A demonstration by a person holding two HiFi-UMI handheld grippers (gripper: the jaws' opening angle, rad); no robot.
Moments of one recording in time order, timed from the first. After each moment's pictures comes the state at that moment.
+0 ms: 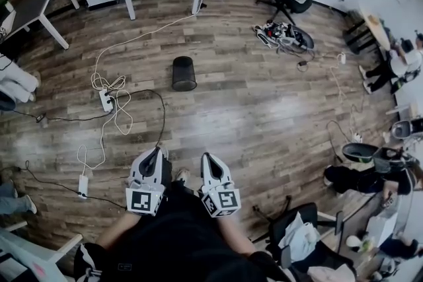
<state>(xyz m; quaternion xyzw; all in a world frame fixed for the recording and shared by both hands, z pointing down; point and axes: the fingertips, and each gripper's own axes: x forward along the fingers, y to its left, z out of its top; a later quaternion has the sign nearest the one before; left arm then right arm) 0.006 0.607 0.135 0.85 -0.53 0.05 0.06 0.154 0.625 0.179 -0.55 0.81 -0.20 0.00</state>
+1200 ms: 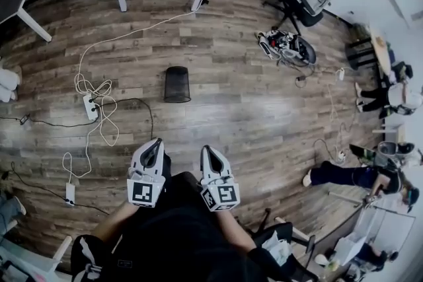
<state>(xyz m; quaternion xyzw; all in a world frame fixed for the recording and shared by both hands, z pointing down) -0.001 0.308 0.186 0.84 -0.53 0.05 0.12 0.142 0.322 0.199 -0.54 0.81 -0.20 -0.07</state>
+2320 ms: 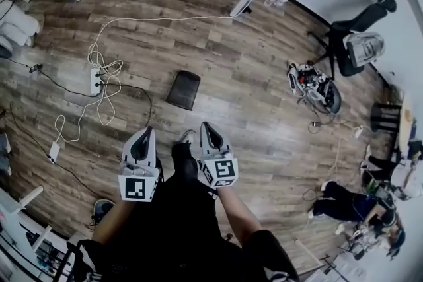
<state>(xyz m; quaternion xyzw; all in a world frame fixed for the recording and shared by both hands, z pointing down) 0.028 0.123 0.184 0.70 -0.70 0.05 0.11 0.172 0.058 0.272 -0.35 0.91 -0.18 -0.15</state>
